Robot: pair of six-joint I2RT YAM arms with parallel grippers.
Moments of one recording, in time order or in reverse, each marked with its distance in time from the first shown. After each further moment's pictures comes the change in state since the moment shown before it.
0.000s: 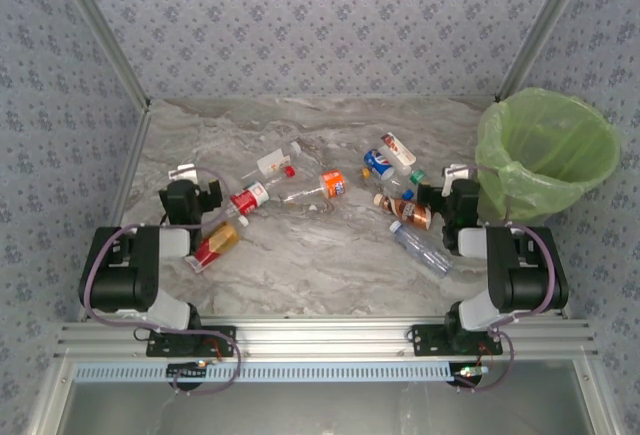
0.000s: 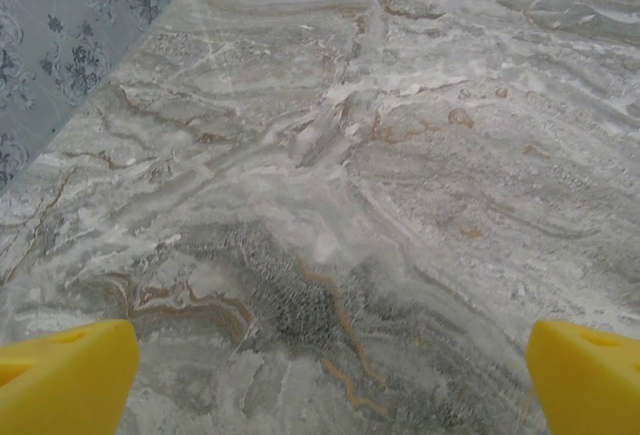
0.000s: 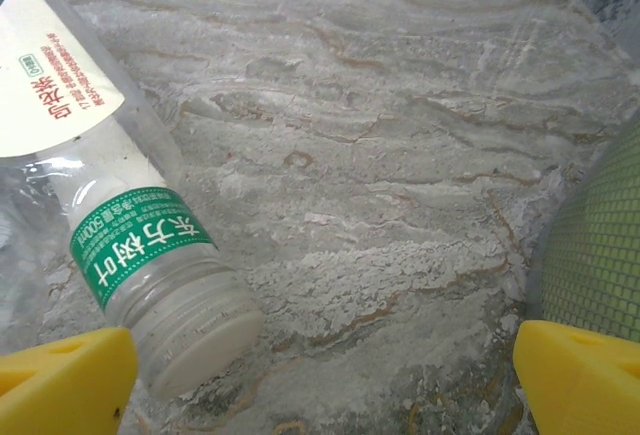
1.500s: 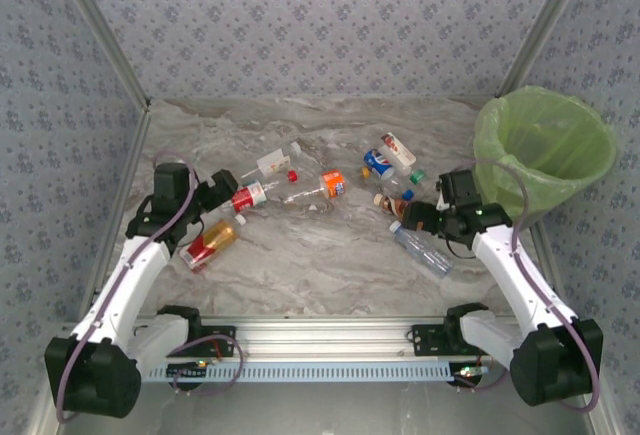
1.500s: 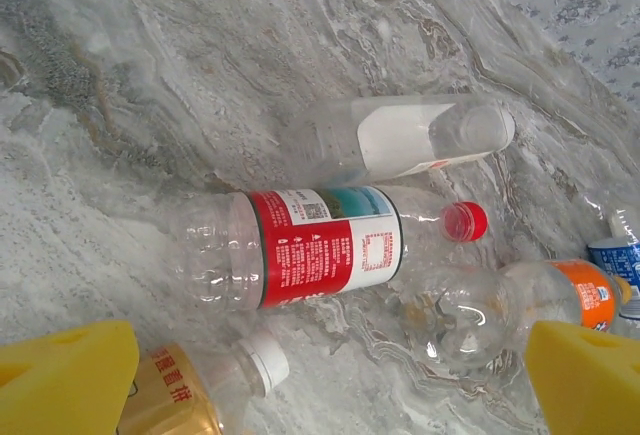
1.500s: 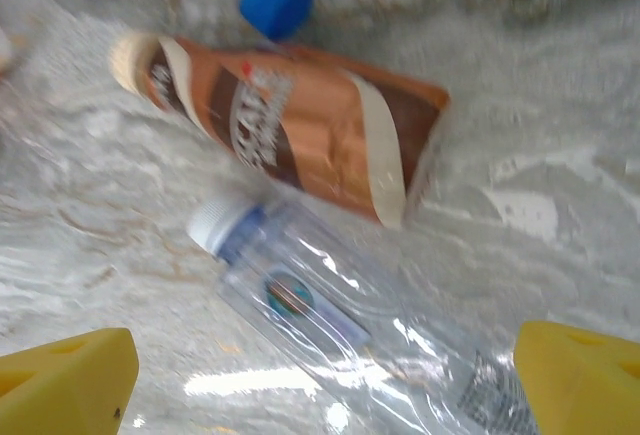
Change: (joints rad) left arm -0.127 -0.541 0.322 -1.100 0.295 -0.589; right arm 0.199 -0.457 0.339 -1.418 -0.122 0.427
